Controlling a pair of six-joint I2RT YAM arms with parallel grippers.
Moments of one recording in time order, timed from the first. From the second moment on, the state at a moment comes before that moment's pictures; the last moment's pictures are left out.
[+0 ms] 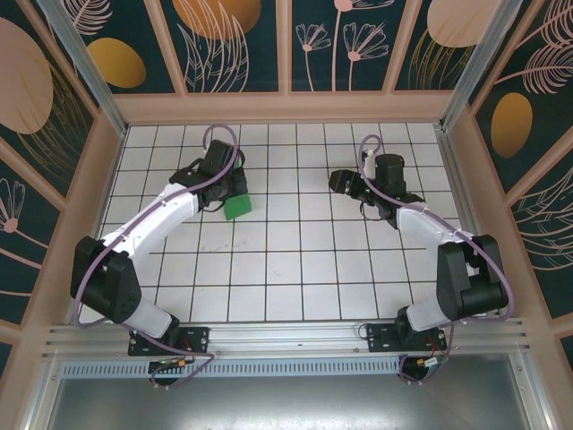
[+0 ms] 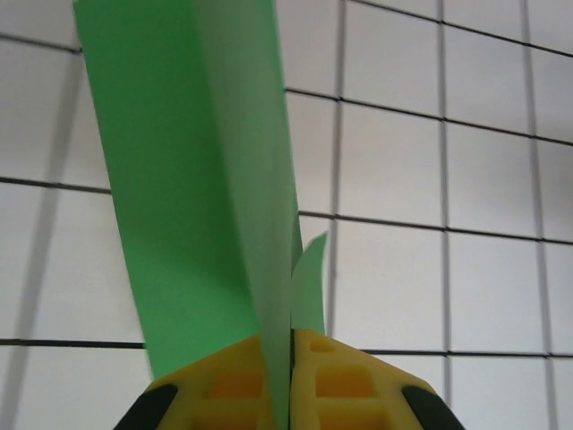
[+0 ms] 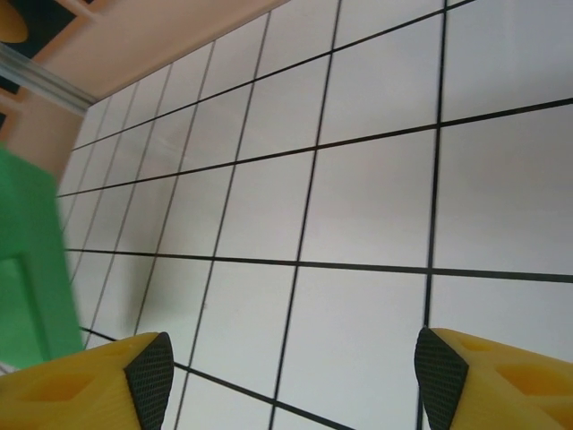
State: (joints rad) left arm -0.49 1.54 1.30 -0.67 -0.19 -0.60; right arm 0.25 1.47 0.84 0.05 -0.39 0.49
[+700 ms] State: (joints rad) left arm -0.70 2.26 1.72 -1.22 -0.80 -0.71; right arm 0.23 1.43 0.82 0.02 -0.26 0.47
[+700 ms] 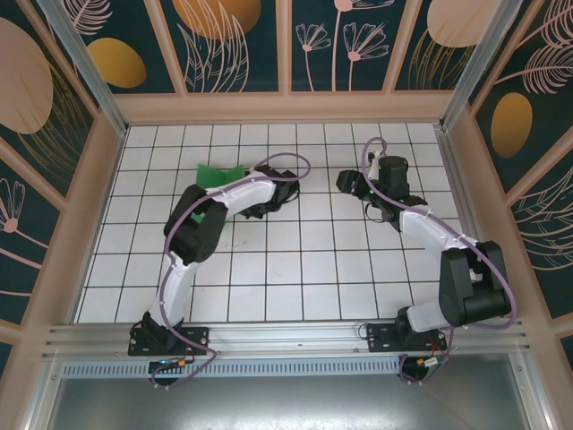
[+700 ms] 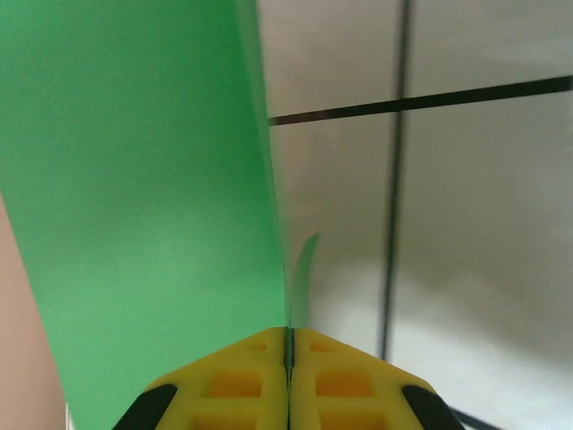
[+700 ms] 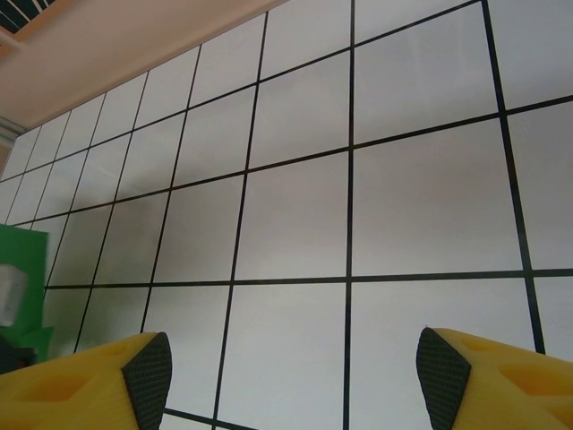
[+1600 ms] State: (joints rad) left arm -0.71 2.24 1.74 -0.86 -0.40 -0.56; right arm 0.15 1.46 0.80 0.02 -0.33 0.56
